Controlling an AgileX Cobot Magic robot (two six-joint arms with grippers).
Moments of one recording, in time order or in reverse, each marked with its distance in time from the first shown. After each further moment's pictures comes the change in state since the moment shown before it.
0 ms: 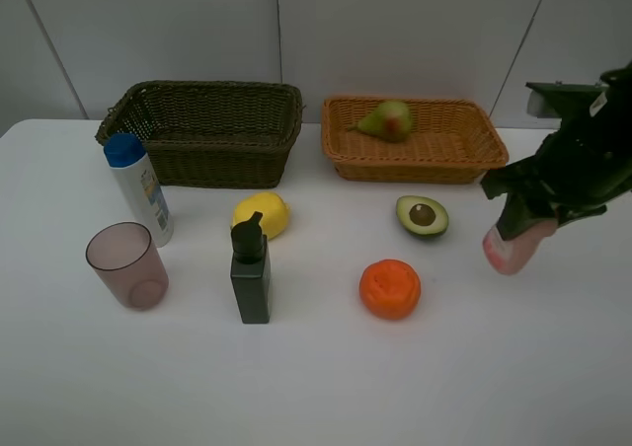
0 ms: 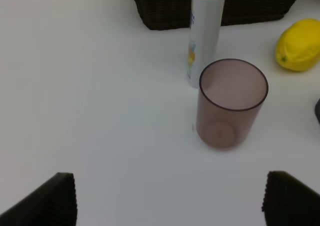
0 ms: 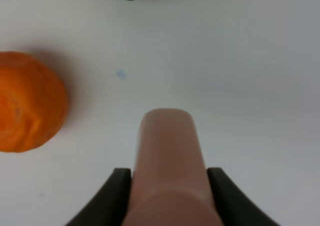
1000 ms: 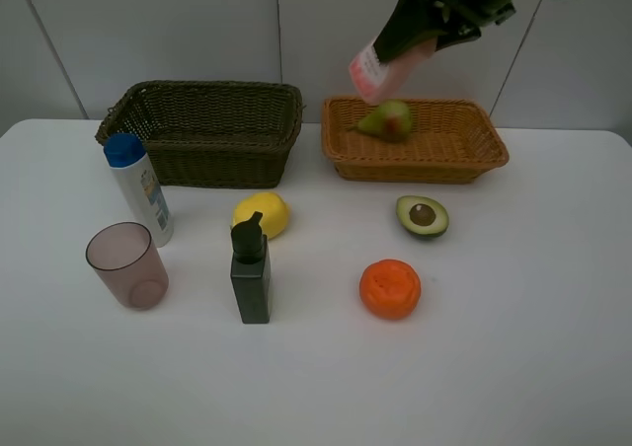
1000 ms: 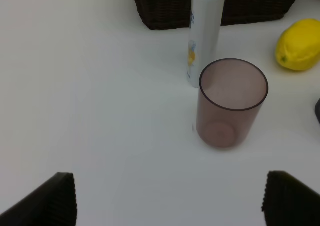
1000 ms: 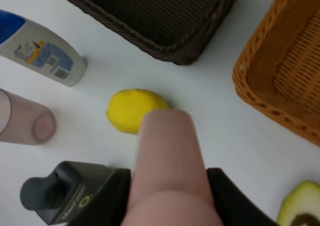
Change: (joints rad) left arm 0.000 0.000 0.000 0.000 0.000 0.000; right arm 0.099 0.193 -0.594 0.425 0.088 -0.415
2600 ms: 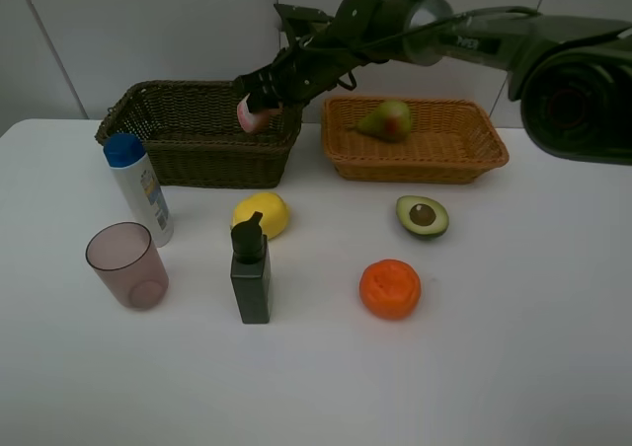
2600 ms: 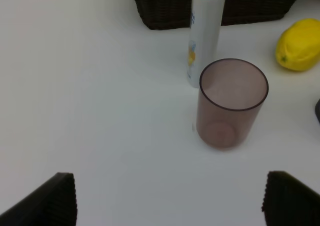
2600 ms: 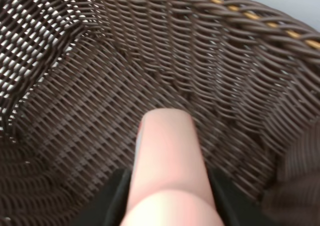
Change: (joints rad) left arm 0.000 0.000 0.000 0.000 0.000 0.000; right arm 0.200 0.805 -0.634 0.026 -0.403 -0.002
